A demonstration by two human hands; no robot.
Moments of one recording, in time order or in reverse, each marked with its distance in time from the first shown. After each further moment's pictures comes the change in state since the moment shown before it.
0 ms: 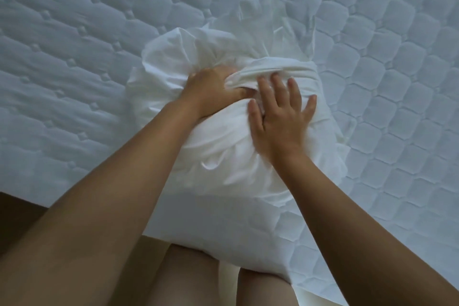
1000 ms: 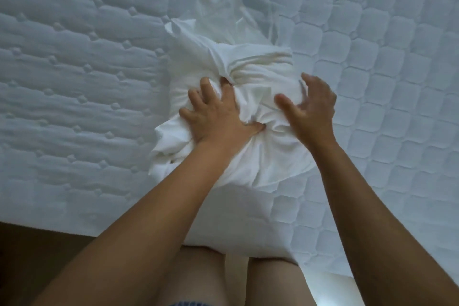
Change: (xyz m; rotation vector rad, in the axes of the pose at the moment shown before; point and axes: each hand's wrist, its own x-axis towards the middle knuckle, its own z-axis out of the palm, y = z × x) left_hand -0.054 0.085 0.053 0.530 -0.007 -0.244; right_hand -0.016 0.096 -0.027 0.457 0.067 0.365
